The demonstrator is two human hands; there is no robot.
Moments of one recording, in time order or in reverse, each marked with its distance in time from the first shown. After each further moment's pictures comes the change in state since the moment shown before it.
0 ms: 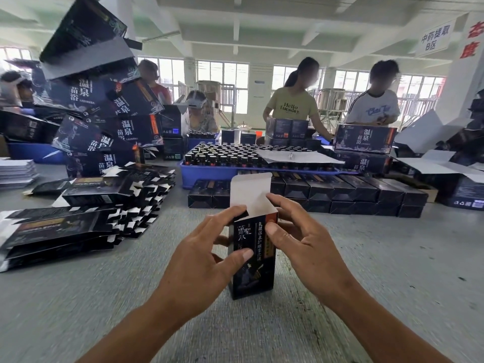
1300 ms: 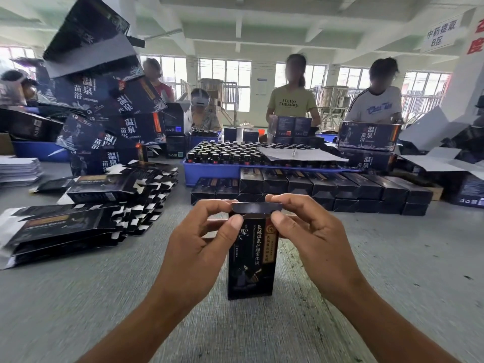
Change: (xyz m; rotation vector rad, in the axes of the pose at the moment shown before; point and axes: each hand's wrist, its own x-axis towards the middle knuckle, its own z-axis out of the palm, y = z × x) left_hand 0.003 0.017 -0.005 -0.381 0.173 -0.087; right_hand -0.001 -0.014 0.003 0.123 0.072 -0.082
